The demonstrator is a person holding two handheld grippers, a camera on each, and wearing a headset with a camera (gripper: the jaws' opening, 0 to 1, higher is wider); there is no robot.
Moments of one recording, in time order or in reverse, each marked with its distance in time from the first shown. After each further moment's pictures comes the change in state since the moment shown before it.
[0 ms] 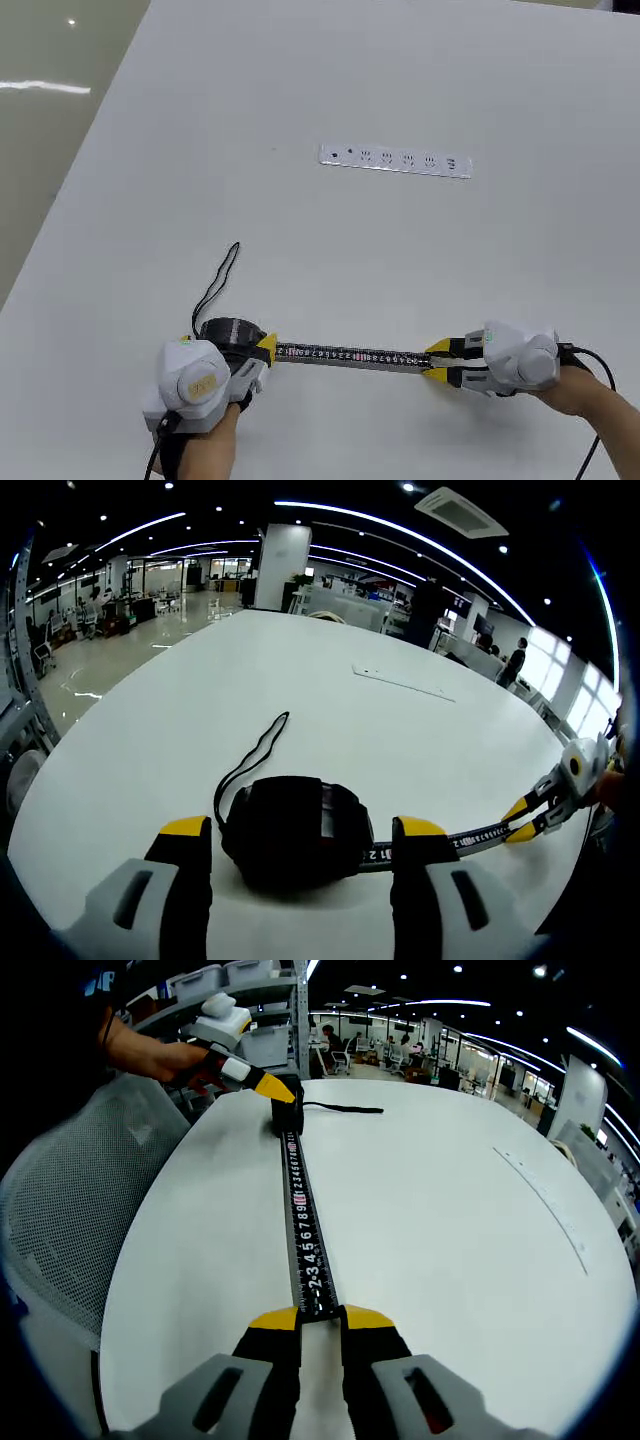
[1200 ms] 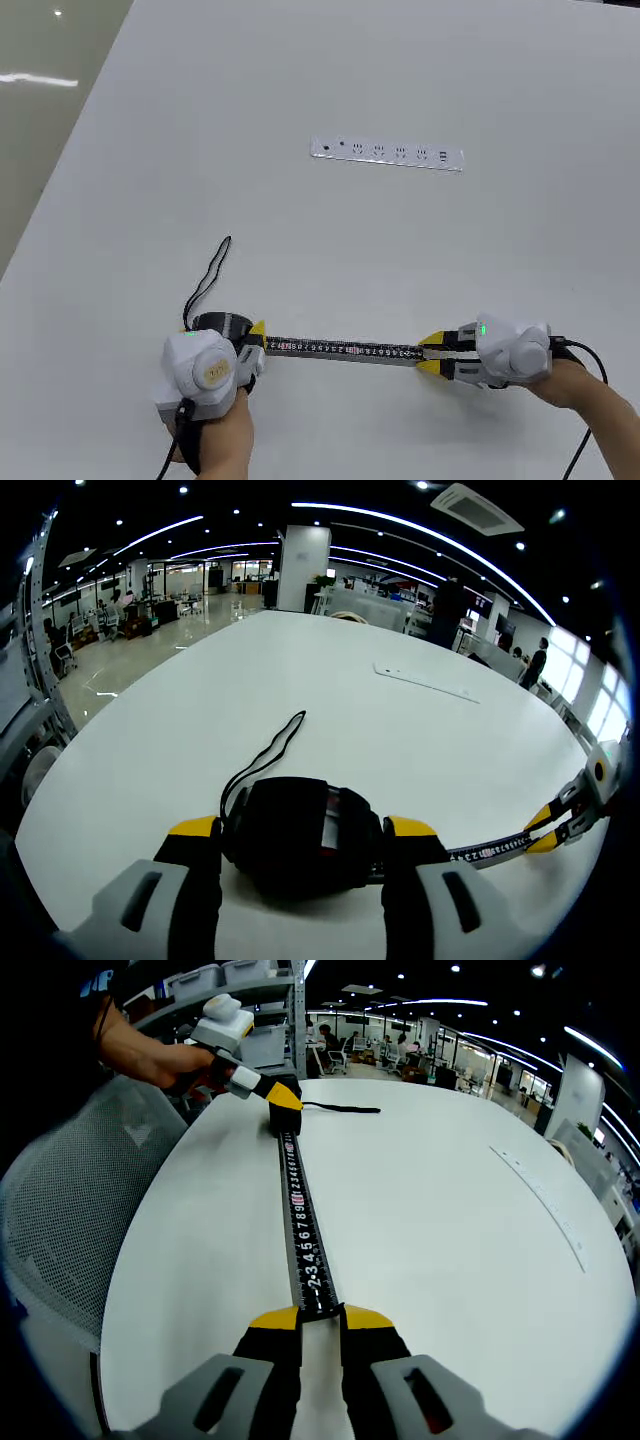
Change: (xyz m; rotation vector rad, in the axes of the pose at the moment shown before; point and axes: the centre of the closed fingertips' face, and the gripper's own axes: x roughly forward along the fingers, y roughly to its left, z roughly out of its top) left arm 0.008 0.004 -0.001 -0.003 -0.017 0.110; right arm -0.002 -0.001 0.000 0.006 0.000 -0.016
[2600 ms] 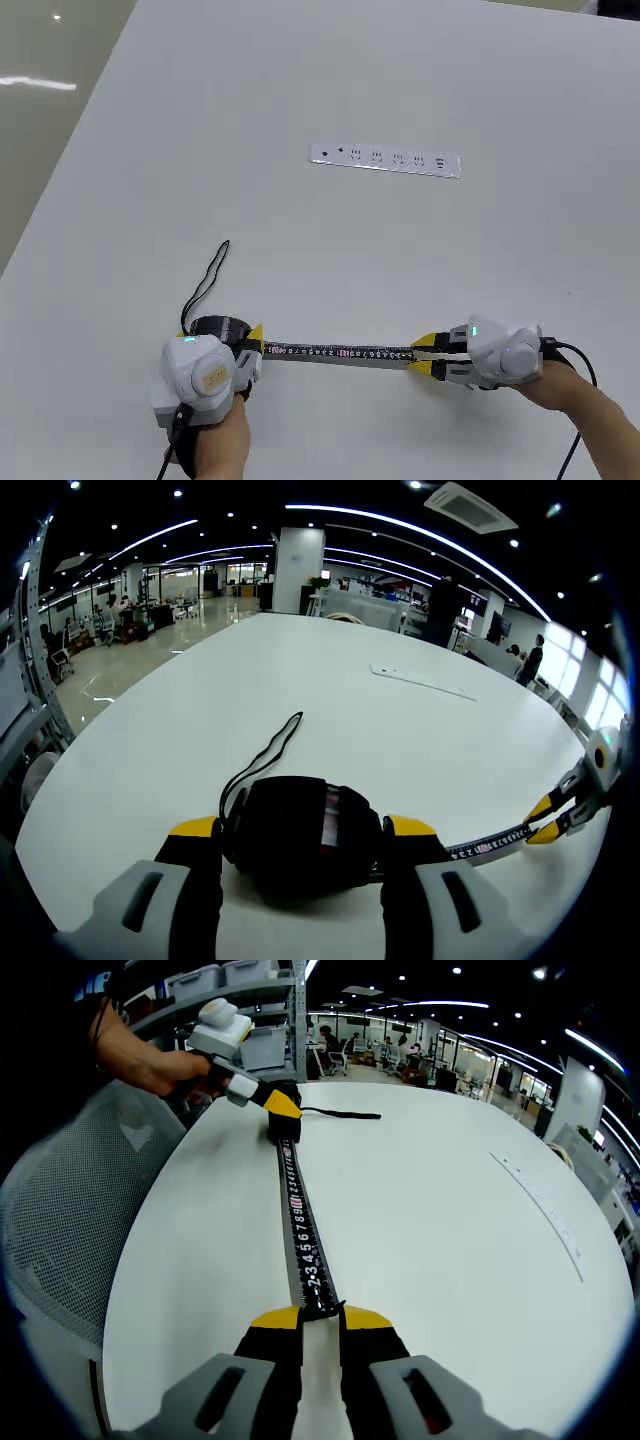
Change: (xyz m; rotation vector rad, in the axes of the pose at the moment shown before) left arm 0.000 0.000 0.000 0.021 -0.006 -0.012; right arm 0.004 -0.001 0.011 -0.007 -0.002 0.000
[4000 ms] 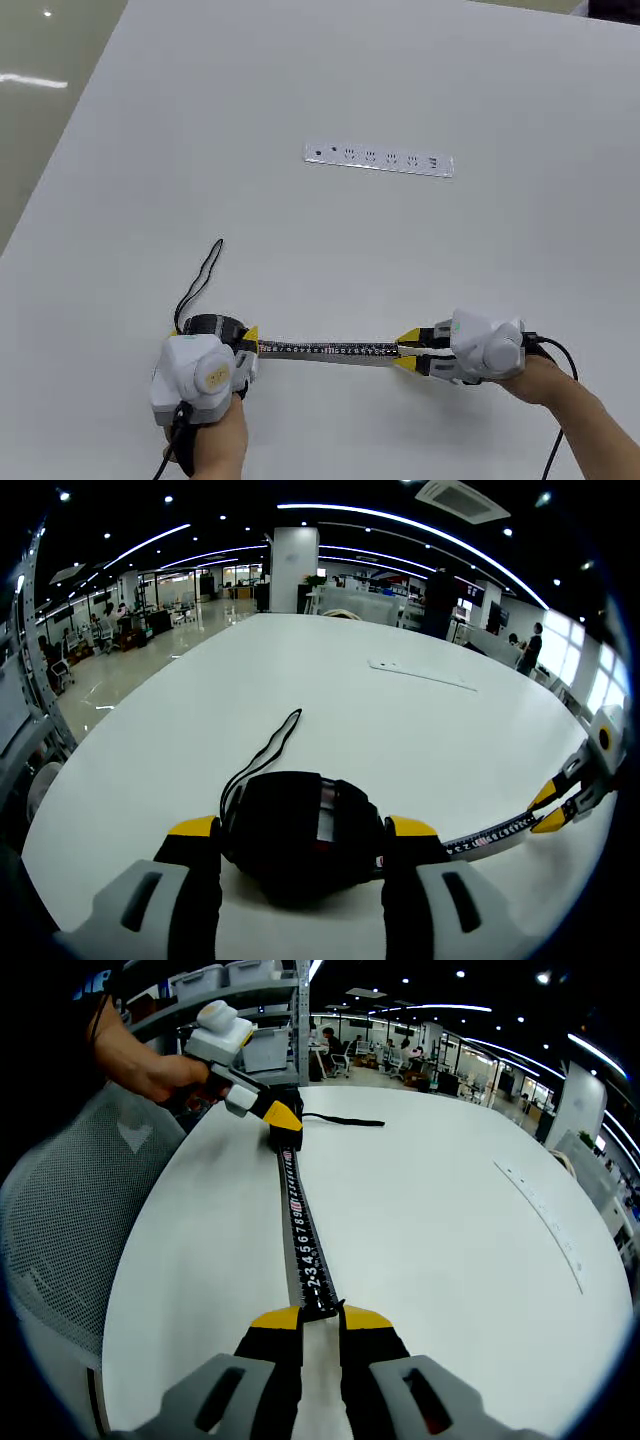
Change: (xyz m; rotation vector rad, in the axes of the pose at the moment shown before) left arm 0.001 0.000 -0.002 0.044 0.006 0.014; right arm 0.006 0.001 0.014 -0.016 -0.009 0.001
